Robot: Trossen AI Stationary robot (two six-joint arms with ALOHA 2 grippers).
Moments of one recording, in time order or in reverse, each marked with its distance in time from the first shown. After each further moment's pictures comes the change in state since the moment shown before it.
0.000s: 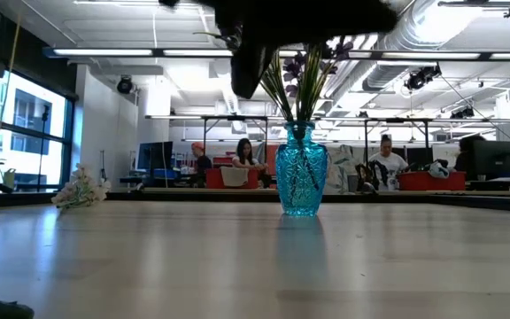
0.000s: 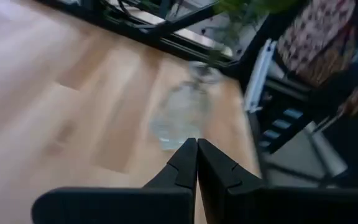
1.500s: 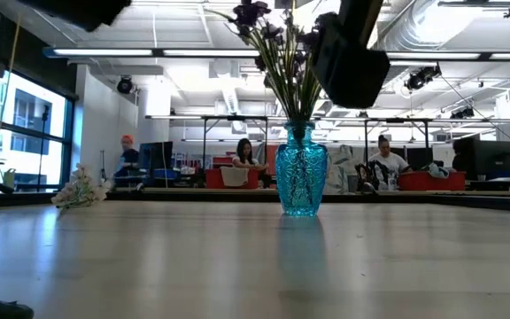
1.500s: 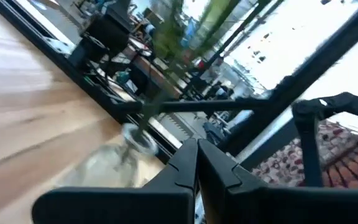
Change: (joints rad) left arm -0.095 0.444 0.378 0.577 -0.413 -0.087; right arm 0.053 -0.061 0.000 -0.023 0.140 -0.125
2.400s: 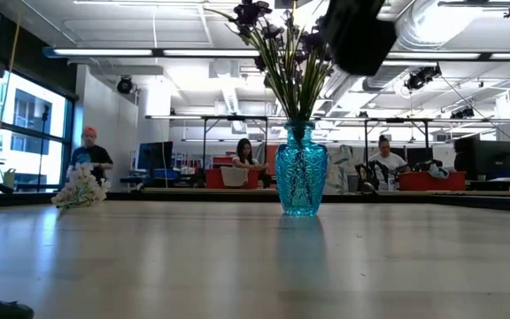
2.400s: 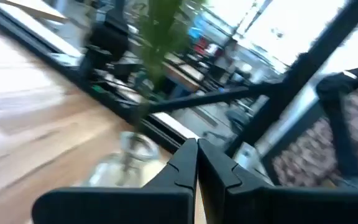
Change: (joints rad) left arm -0.005 -0.001 0.105 -0.199 -0.033 0.094; right arm 0.000 0.000 0.000 -0.013 -0.001 0.001
